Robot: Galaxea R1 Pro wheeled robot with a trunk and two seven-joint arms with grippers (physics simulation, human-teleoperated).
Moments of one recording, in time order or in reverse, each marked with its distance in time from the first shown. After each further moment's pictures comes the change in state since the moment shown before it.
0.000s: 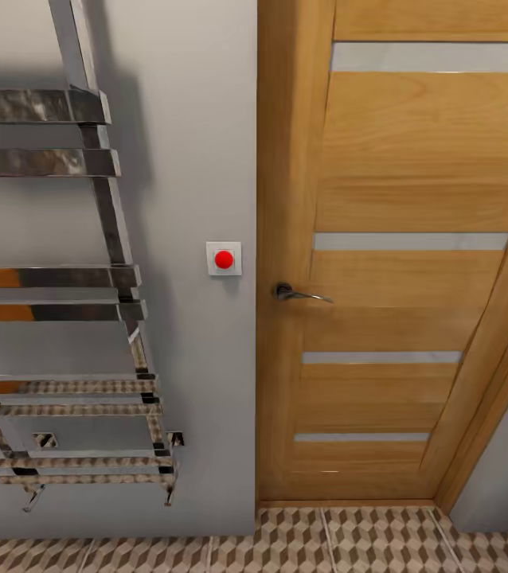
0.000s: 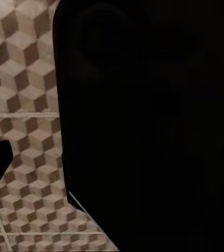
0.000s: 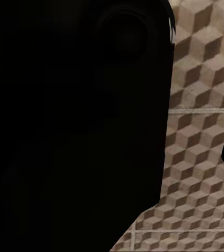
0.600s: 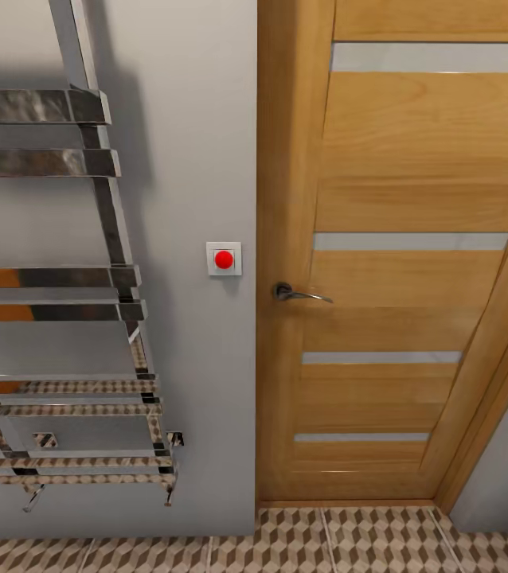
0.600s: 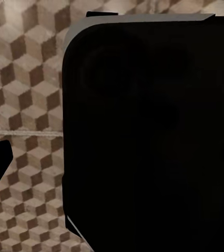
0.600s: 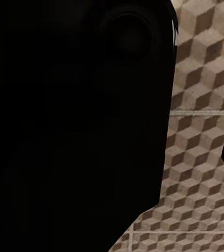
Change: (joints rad) left arm 0.000 0.005 0.010 -0.033 0.033 -0.042 0.000; right arm -0.001 0.001 0.008 0.001 0.010 -0.001 0.003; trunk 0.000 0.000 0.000
